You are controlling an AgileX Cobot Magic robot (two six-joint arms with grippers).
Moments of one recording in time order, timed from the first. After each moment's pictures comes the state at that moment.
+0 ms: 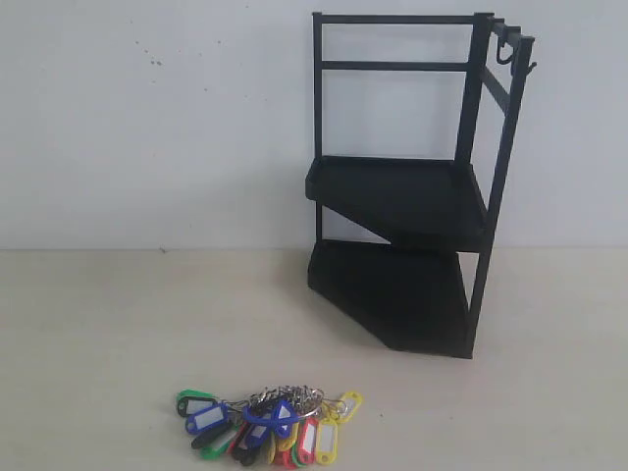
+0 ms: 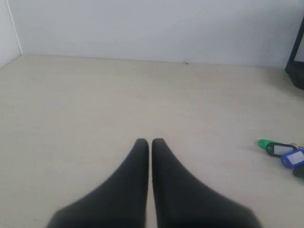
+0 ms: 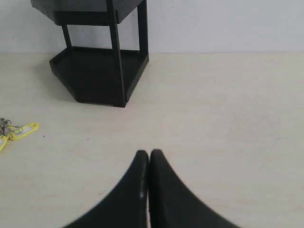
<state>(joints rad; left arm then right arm) -0.03 0.00 0.00 -0.08 0.31 0.05 0.11 0.01 0.00 0.05 0.33 0.00</state>
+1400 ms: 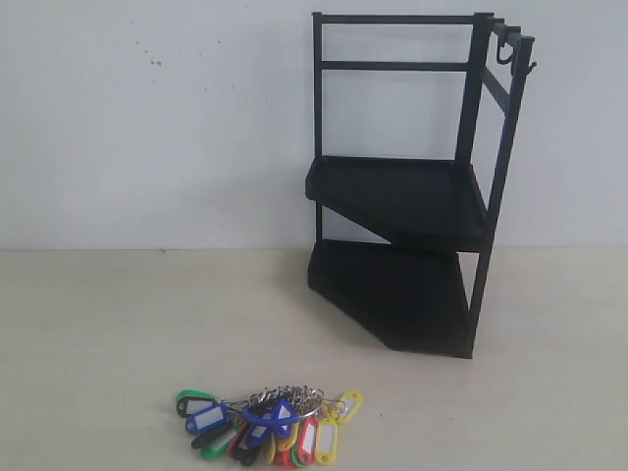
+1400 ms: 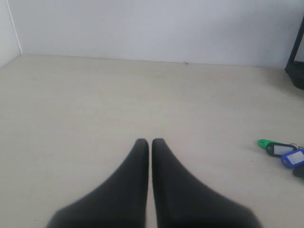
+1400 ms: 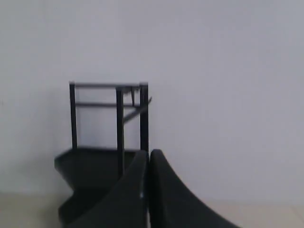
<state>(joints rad) -0.03 0.00 0.00 -0.08 0.31 0.05 0.11 0.10 -0.38 0.05 0.21 -0.02</state>
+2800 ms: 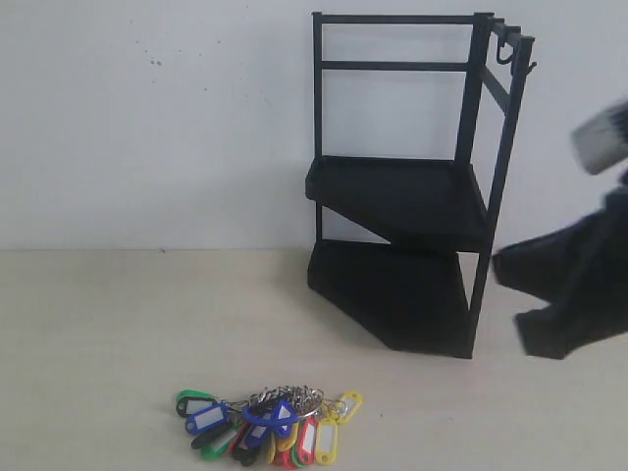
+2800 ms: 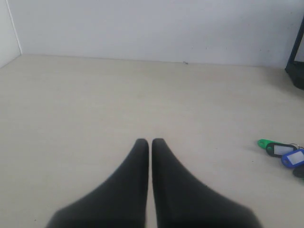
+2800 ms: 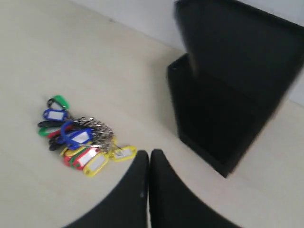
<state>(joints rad) -0.03 0.00 0.00 -0.08 0.31 0.05 0.32 1.00 -0.72 0.78 0.43 -0.99</state>
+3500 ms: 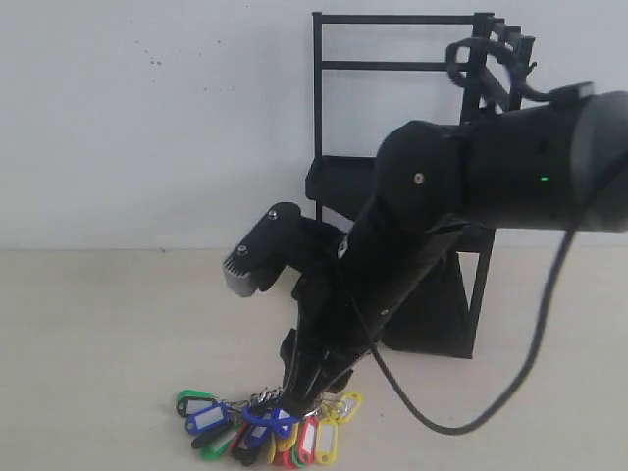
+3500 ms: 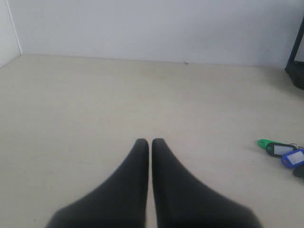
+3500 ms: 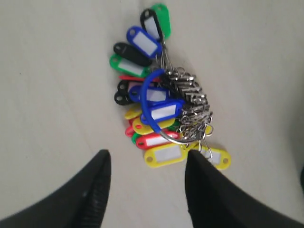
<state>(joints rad) -0.03 0.00 0.00 -0.08 0.31 0.05 0.71 1.78 -1.33 0.21 0.75 -0.64</state>
